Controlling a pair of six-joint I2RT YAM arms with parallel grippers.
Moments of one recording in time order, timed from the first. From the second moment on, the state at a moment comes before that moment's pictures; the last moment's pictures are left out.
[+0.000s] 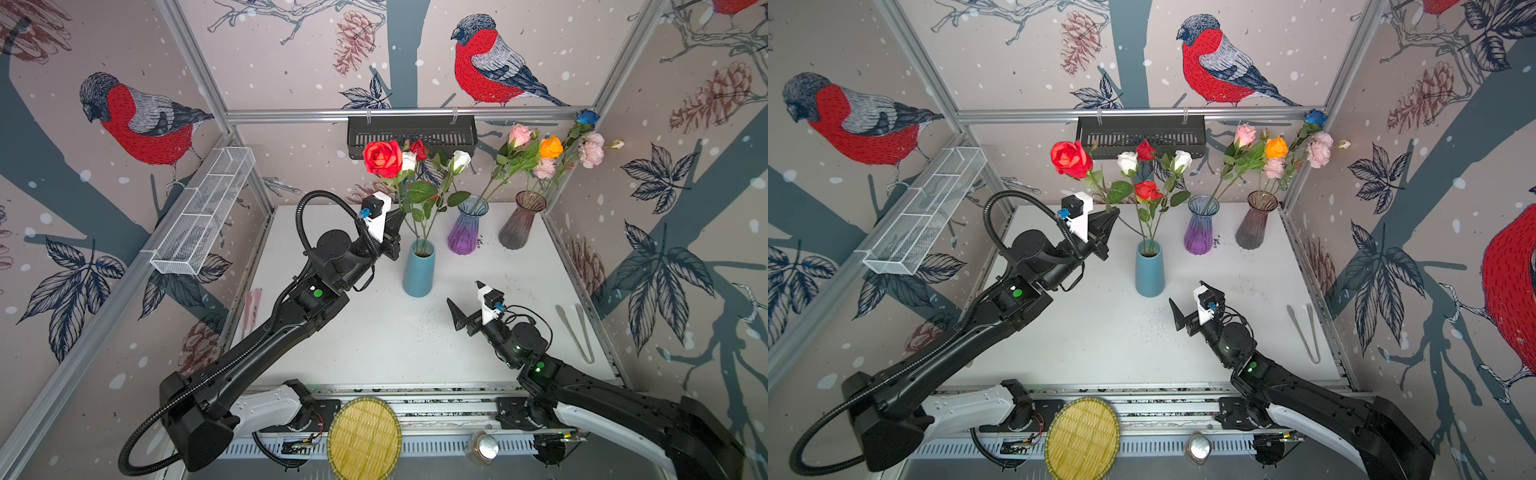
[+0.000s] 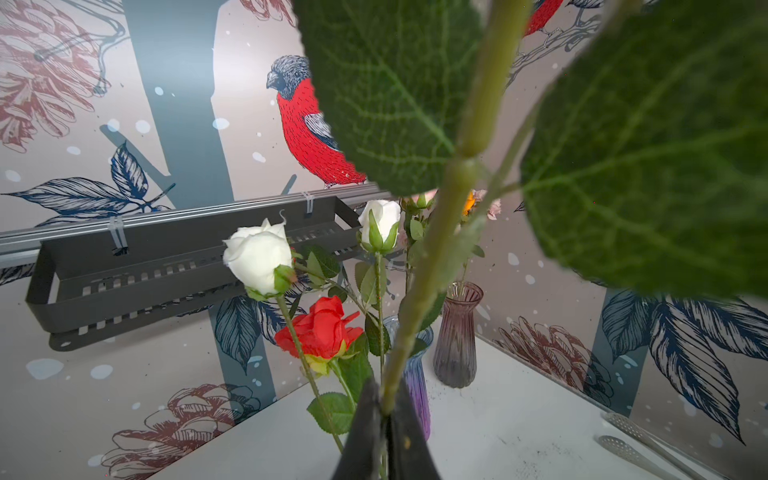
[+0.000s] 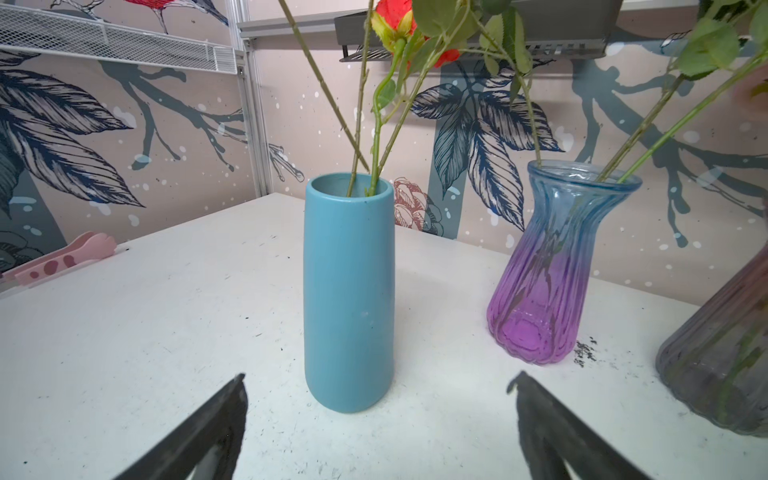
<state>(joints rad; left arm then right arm) -0.72 1.17 1.11 0.22 0.01 0.02 0.83 0.75 0.10 0.69 0.27 -0.05</state>
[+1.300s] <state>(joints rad) -0.72 1.36 1.36 -0.05 0.07 -0.05 0.80 0.68 0.10 0.66 0.28 -0.02</state>
